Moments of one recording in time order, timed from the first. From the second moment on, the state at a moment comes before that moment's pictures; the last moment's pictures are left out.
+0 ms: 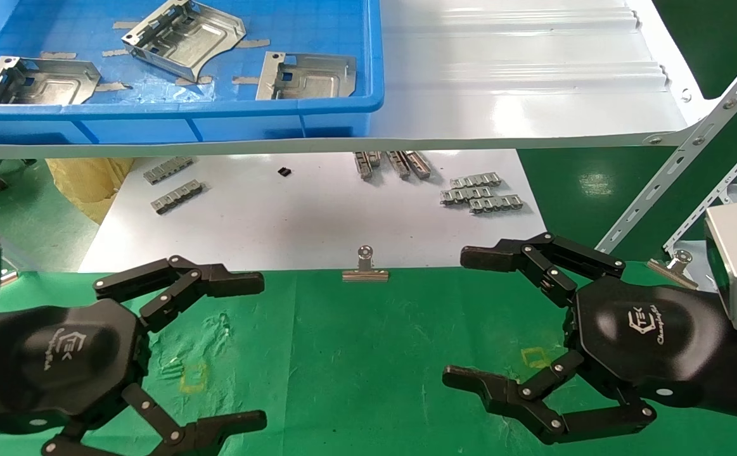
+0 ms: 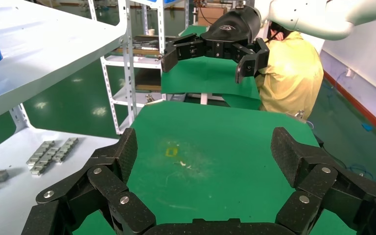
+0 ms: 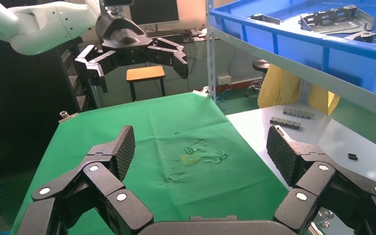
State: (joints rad) left arm -1.08 0.61 0.28 -1.28 0.73 1.50 -0.19; right arm 1.08 -0.56 -0.38 1.23 -0.63 -1.42 0.10
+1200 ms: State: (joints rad) left arm -1.08 0.61 0.28 -1.28 0.73 1.50 -0.19; right arm 1.08 -0.56 -0.38 1.23 -0.63 -1.42 0.10
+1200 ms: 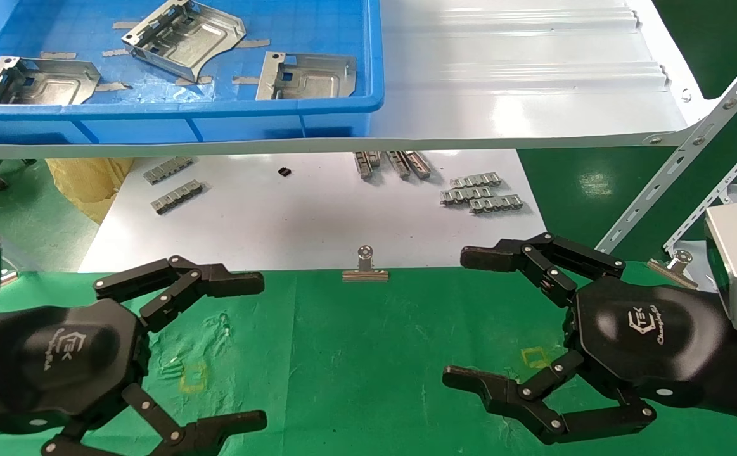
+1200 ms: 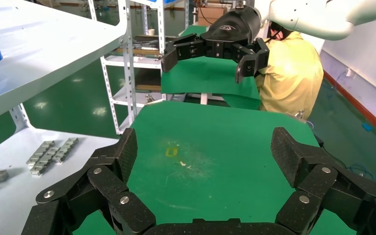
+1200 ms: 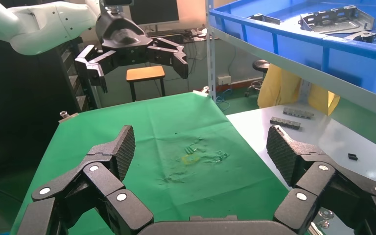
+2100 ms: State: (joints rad) left arm -1.08 0.61 0.28 -1.28 0.73 1.50 -0.19; right arm 1.08 -0.56 -0.38 1.23 -0.63 -1.42 0.10
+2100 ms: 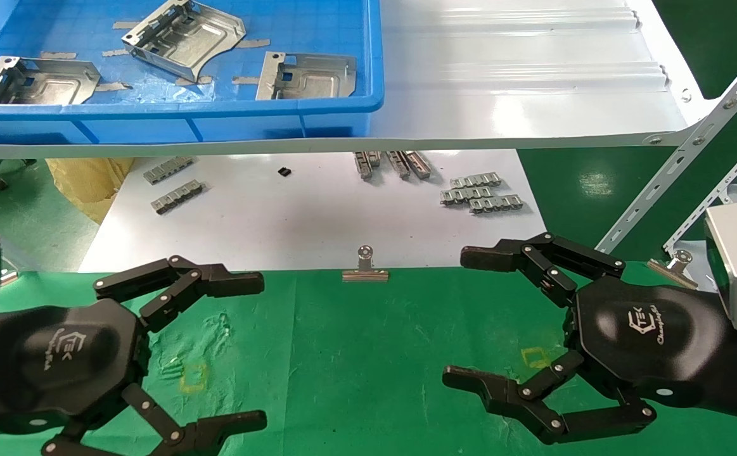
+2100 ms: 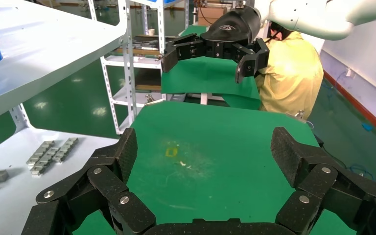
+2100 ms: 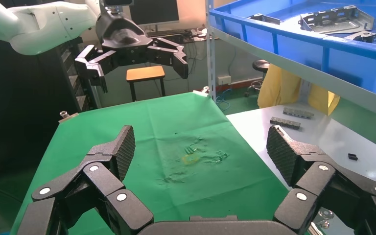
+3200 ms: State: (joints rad) left arm -1.08 0.61 0.28 -1.28 0.73 1.50 -0.19; right arm 1.08 -0.56 -0.38 1.23 -0.63 -1.42 0.10
